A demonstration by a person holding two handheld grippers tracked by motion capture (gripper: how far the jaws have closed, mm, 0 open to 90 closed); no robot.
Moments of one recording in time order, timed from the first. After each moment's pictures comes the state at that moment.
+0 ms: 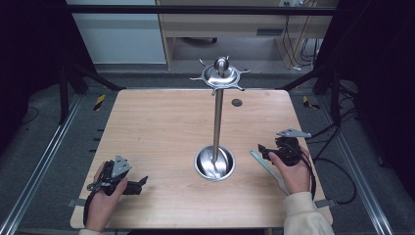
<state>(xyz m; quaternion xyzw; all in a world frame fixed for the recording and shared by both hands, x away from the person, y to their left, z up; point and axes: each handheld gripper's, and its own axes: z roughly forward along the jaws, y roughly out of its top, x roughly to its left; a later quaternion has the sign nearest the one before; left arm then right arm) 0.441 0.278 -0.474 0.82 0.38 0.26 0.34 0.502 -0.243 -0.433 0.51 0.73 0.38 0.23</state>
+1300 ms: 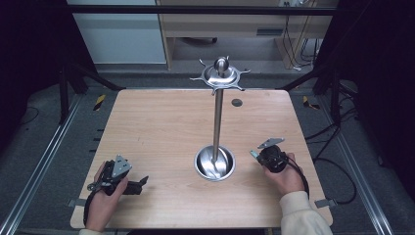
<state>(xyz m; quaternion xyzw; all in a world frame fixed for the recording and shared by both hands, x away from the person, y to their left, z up) 0.441 0.277 -0.474 0.82 0.38 0.26 0.33 0.505 -0.216 -0.471 0.43 0.85 0.25 0.20</state>
